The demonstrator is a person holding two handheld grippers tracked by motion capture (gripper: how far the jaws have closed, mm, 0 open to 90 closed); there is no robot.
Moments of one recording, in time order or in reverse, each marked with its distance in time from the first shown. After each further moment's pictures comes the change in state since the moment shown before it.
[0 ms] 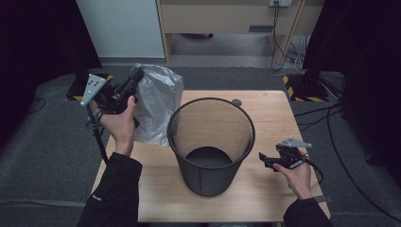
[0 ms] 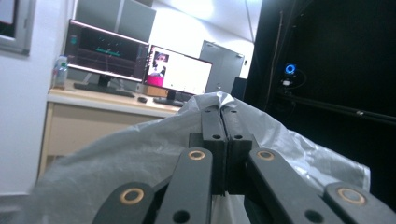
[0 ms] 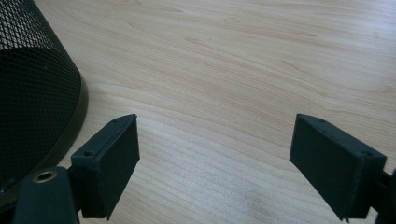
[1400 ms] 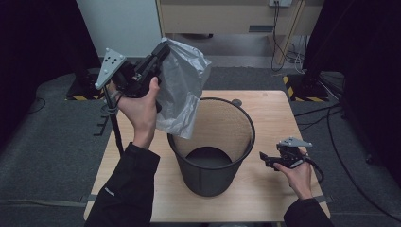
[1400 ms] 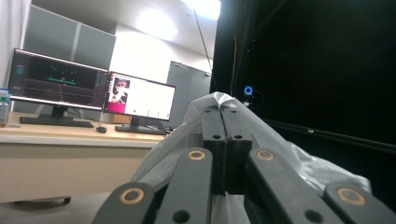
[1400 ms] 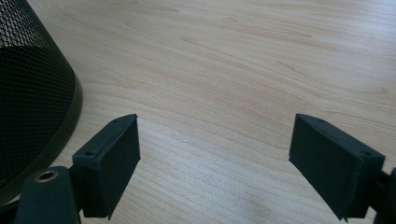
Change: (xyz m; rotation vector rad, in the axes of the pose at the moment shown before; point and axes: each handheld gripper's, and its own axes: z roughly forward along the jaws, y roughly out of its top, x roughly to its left) left arm -0.078 0.047 0.028 -0.078 -0.145 0.028; right arm -0.003 0.000 0.001 0.001 -0.004 -0.006
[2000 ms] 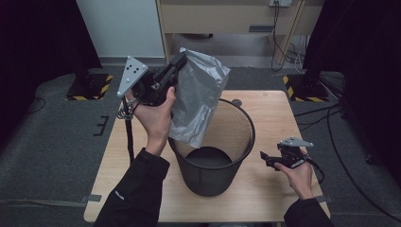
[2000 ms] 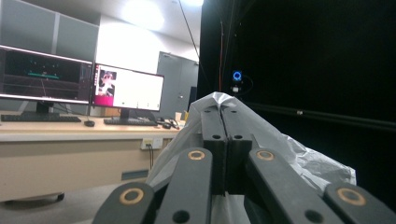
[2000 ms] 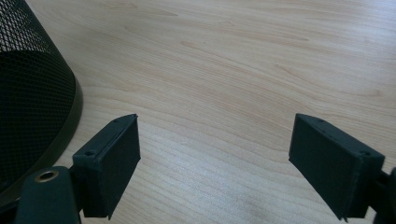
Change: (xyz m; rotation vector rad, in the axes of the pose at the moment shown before) left arm -0.023 -0.027 0.008 0.054 -0.045 0.037; right arm -0.001 0.001 -0.003 -0.012 -0.004 0.004
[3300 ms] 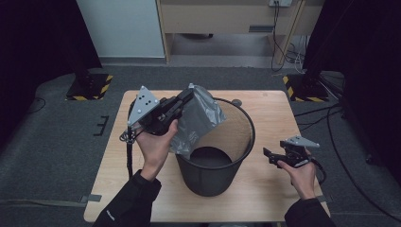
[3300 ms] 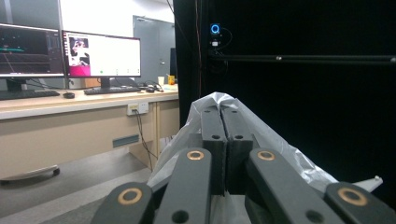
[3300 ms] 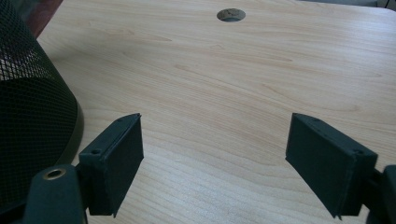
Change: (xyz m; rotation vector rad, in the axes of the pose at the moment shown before) left arm -0.012 -0.041 -0.037 0.167 -0.098 0.100; right arm -0.004 0.005 -0.010 -0.073 -0.012 0.033
